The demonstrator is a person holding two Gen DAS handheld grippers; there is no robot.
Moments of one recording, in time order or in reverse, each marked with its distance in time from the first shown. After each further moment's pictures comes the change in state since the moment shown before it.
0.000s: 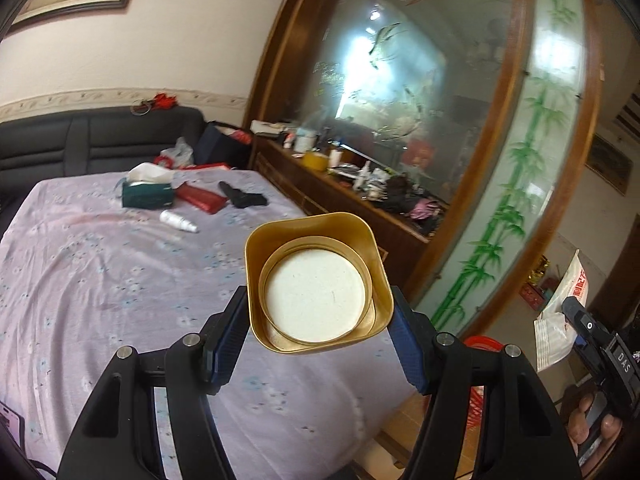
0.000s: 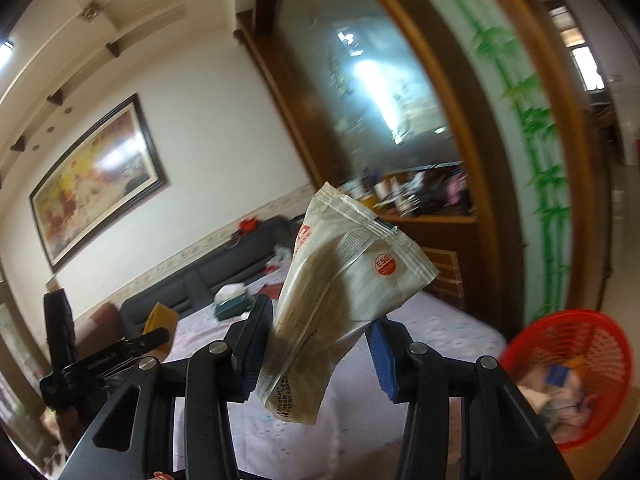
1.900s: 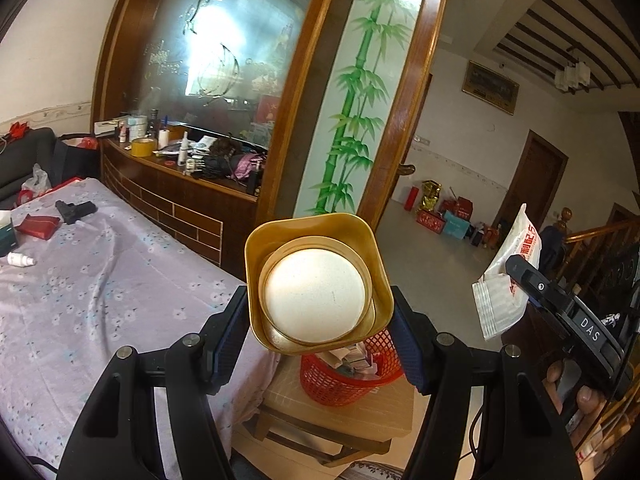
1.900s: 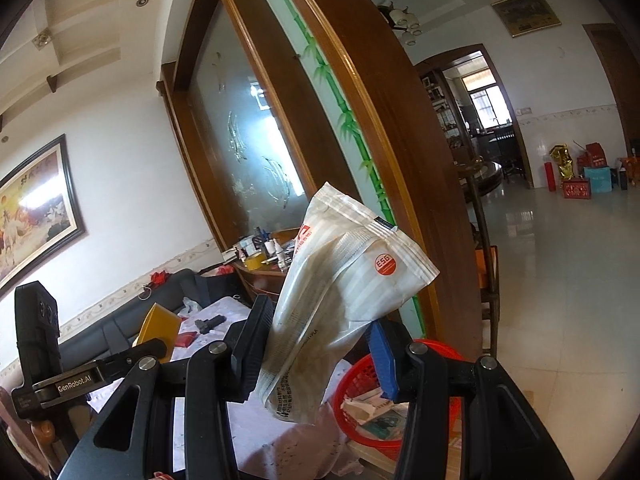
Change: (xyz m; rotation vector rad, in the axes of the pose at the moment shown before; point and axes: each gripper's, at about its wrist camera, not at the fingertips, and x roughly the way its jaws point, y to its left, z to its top) left arm 0.039 -0.186 -0.031 0.265 0.148 -0.424; right arm -0.149 -0.063 0.026 0.047 -0.170 -0.350
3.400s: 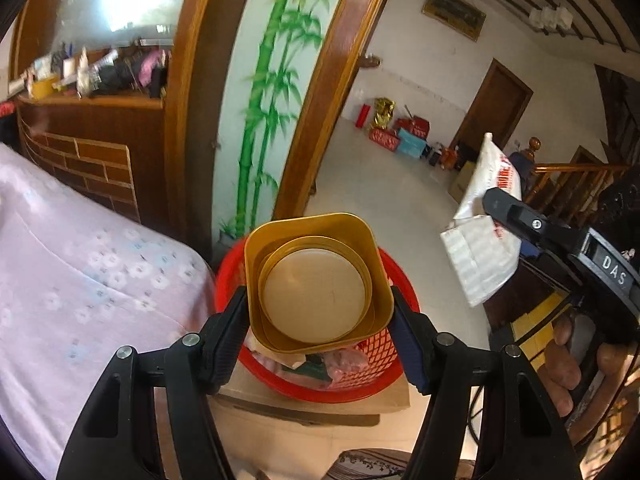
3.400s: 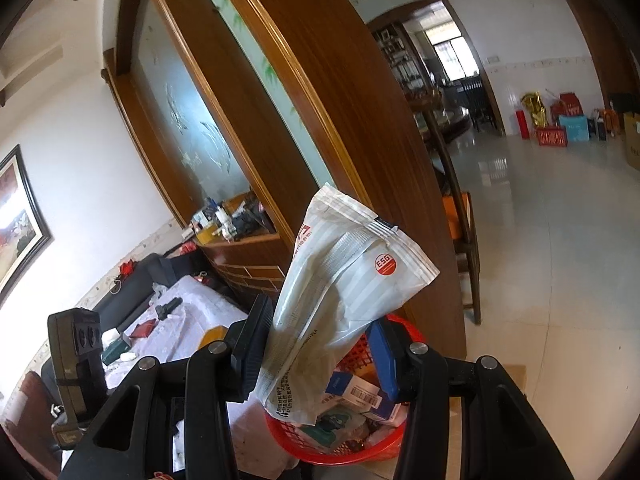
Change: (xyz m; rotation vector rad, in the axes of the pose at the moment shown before) left arm 0.197 -0.019 -0.052 0.073 0.330 -0.214; right arm 0.087 -0.083 -0.012 0.126 0.170 -0.098
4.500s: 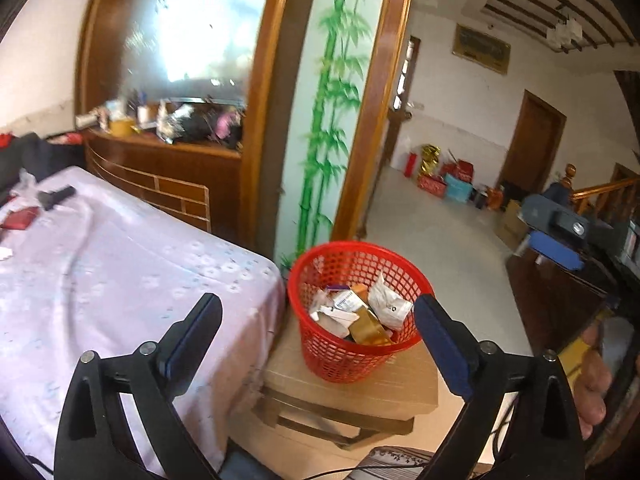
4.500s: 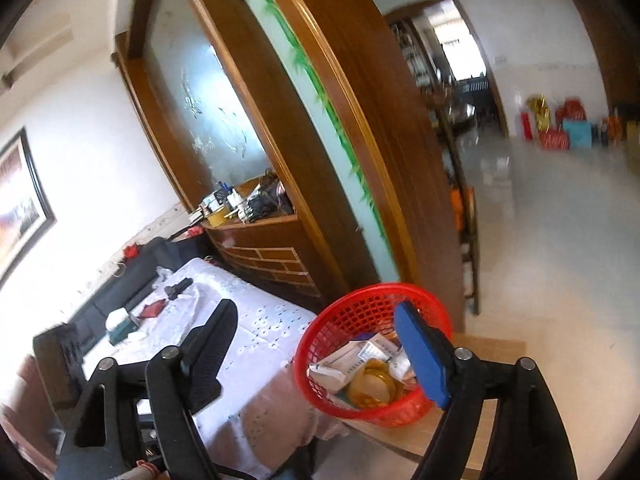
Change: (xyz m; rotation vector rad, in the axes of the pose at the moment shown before) left arm -0.129 -0.029 -0.056 0.004 -0.243 0.256; right arm -0.056 0.060 -0.034 -0.071 -0.005 -0.025
